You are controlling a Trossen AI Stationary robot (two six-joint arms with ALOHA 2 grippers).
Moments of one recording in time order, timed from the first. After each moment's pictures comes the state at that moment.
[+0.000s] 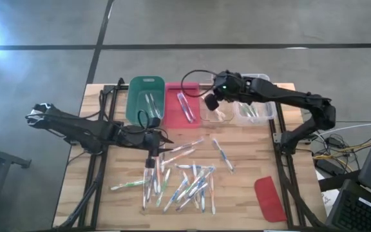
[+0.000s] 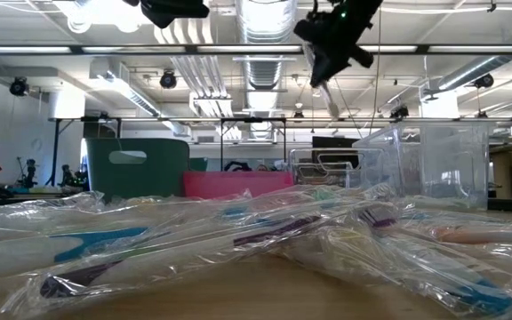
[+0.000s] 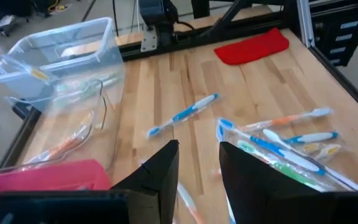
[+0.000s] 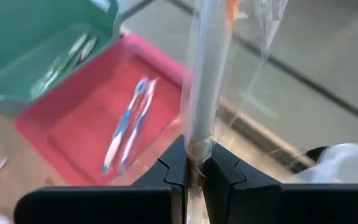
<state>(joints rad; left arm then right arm) -0.23 1.13 0.94 -0.24 -0.23 0.08 -0.32 1.50 1.43 -0.76 0.40 0.39</state>
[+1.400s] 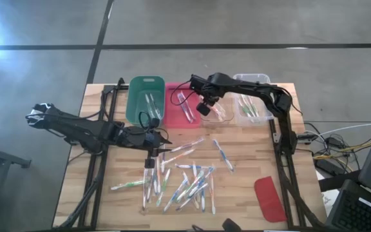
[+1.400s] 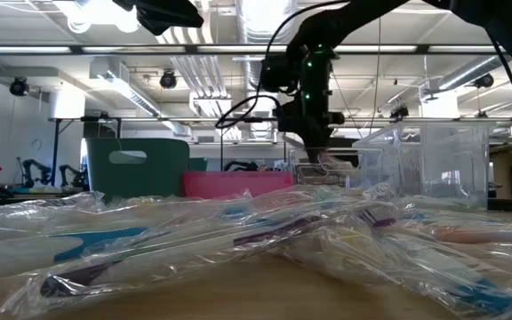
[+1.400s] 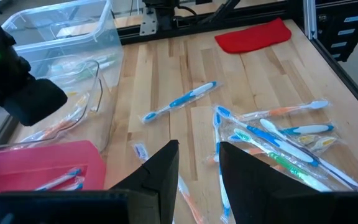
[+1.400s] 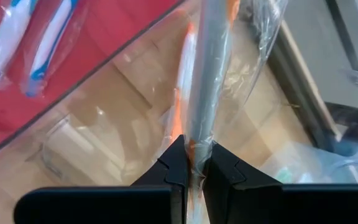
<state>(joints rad) -0.23 1.13 0.94 -0.29 -0.23 0.01 -0.45 2.05 1.76 -1.14 0.29 0.20</state>
